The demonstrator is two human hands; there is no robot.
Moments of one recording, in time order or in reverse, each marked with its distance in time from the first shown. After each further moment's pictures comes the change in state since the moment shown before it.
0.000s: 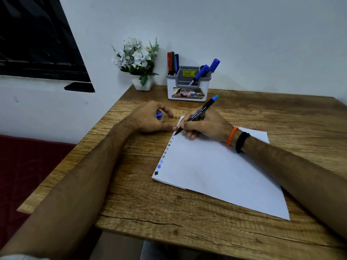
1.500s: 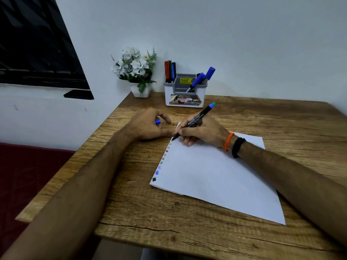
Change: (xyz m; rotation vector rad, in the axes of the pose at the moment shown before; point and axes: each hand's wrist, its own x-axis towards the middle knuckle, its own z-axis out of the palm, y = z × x) left_hand -0.002 0.003 0.003 0.058 0.076 0.012; right_hand -0.001 -0.002 -0.001 0.025 -0.033 -0.002
